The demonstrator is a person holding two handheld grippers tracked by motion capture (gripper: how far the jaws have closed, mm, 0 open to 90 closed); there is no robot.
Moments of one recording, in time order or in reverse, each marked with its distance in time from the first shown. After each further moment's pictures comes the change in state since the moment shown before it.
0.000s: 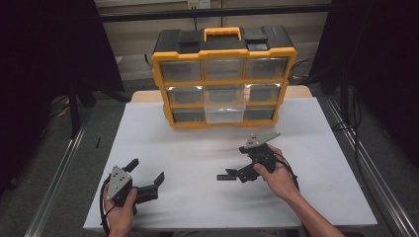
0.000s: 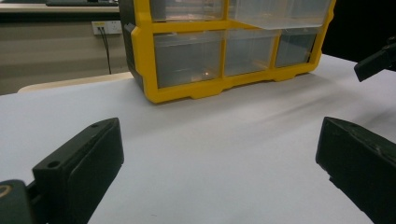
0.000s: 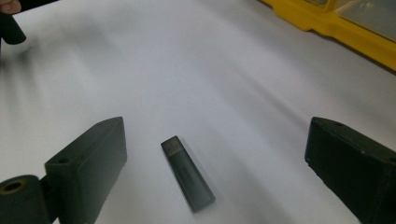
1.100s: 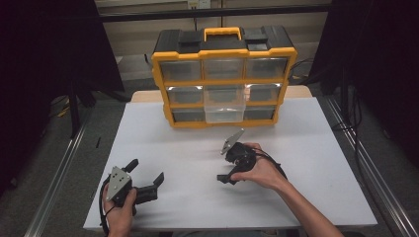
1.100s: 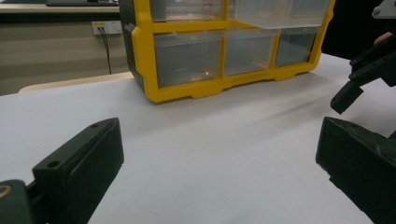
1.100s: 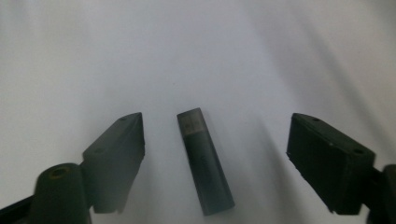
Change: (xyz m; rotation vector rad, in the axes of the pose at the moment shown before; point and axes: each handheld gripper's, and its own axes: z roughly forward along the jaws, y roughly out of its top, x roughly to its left) left arm 0.001 0.000 -0.002 0.001 0.004 0.005; right arm 0.006 0.021 0.046 0.349 0.117 -0.171
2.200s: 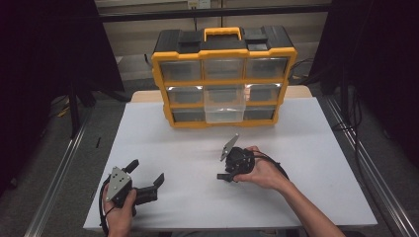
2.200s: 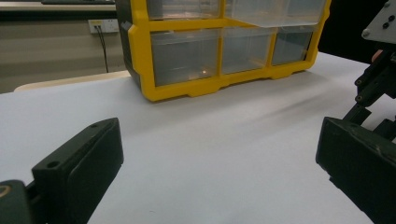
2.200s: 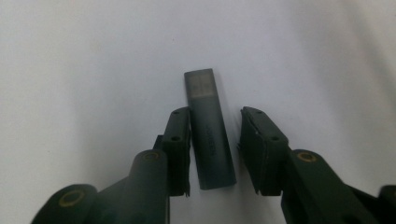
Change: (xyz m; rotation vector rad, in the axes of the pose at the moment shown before) left arm -0.001 0.000 0.000 0.001 -0.013 -0.001; right arm 0.002 -0.004 0.009 0.136 -0.012 -0.061
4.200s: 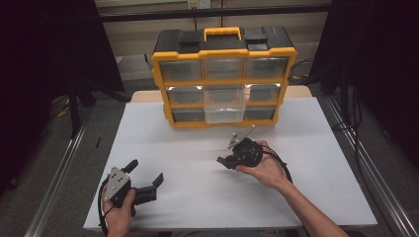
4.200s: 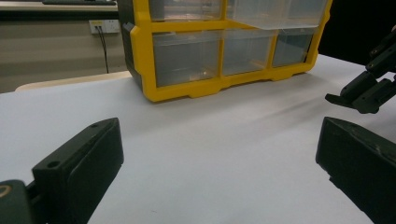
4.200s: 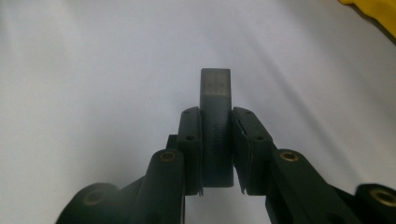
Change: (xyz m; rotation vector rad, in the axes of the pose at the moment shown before) left arm 0.002 0.000 -0.002 -0.001 0.001 -0.005; right arm -0.003 -0.005 -0.033 -0.233 -0.098 0.108
